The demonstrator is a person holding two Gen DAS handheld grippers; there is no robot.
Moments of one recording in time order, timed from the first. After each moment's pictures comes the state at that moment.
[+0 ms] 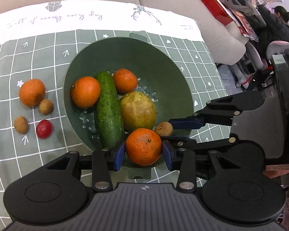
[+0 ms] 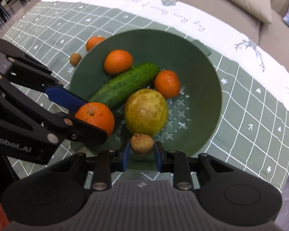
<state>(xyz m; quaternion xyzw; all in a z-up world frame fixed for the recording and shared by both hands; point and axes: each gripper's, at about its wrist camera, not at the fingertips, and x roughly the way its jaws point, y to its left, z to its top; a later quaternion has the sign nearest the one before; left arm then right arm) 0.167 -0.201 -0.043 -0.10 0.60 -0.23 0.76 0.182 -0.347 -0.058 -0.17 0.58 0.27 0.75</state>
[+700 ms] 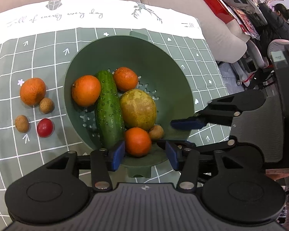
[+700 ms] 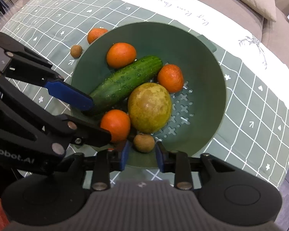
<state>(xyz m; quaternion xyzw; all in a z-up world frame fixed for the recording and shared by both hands) 0.167 -0.201 -0.042 -0.10 0.60 -0.22 0.76 0.183 -0.339 -0.056 -0.19 0.60 0.27 0.73</state>
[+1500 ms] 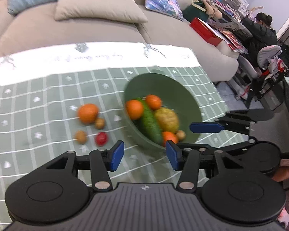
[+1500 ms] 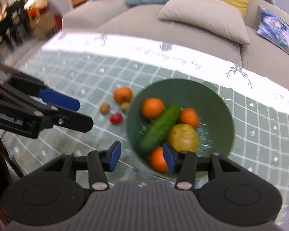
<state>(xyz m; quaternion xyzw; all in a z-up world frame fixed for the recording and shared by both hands) 0.111 -0.100 0.020 -0.06 0.49 -0.23 0.84 0.117 -0.294 0.004 -0.07 0.48 0.22 0.85</state>
